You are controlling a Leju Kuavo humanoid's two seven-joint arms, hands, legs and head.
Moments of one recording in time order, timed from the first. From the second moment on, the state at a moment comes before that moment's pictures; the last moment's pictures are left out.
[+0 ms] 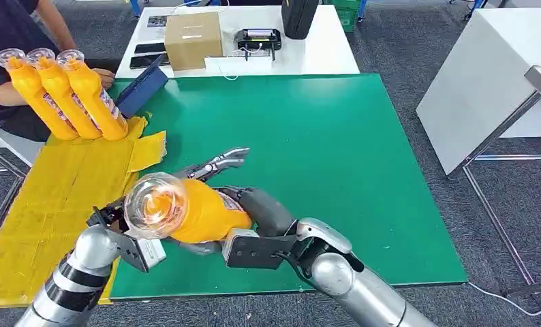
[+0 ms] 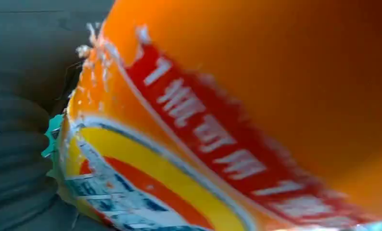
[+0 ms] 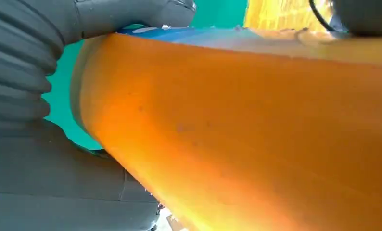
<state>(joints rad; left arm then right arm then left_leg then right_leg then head) -0.41 0.14 -0.49 -1.65 -0.39 -0.40 -0.37 -0.37 -0.06 0.81 -1.60 0.30 0.22 0.03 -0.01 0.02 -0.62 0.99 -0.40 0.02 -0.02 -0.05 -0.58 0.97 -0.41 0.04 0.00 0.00</state>
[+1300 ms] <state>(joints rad) -0.39 0.22 -0.43 -1.59 -0.19 -0.43 -0.28 -0.41 -0.07 0.85 -1.55 0.32 0.21 0.03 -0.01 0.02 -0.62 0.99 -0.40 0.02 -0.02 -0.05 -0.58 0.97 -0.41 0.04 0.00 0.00</state>
